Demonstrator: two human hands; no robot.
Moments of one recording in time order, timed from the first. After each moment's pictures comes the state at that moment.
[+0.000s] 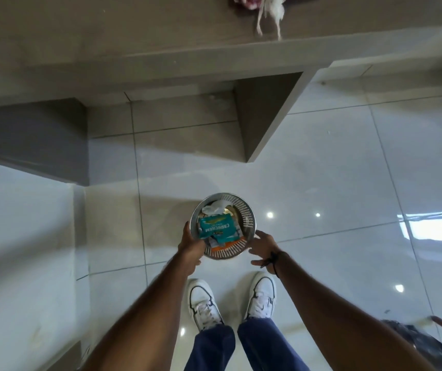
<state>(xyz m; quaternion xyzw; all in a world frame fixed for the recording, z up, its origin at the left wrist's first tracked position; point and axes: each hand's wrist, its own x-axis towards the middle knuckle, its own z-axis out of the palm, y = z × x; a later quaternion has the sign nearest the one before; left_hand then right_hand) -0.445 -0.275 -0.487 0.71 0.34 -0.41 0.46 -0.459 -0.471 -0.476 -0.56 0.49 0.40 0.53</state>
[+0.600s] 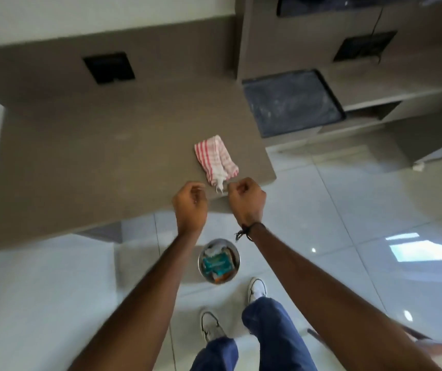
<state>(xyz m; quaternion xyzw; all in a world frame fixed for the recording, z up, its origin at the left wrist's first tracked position) -0.323 -0.305 -0.061 0.81 0.12 -0.01 0.57 -0.334 -0.434 -0.042 -0.81 0.31 -0.06 0.50</state>
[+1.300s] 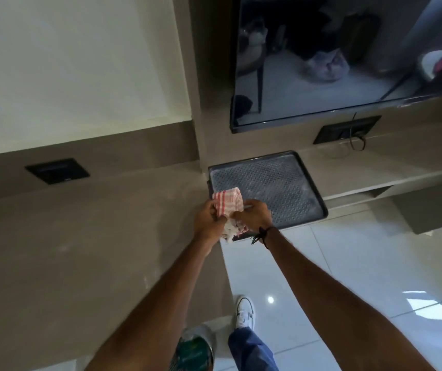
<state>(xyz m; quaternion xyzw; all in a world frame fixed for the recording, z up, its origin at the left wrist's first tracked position) -0.056 -0.528 -0.045 0.79 0.15 -0.15 0.58 -0.056 -0.664 -0.041 -0.80 0.31 0.17 0.48</state>
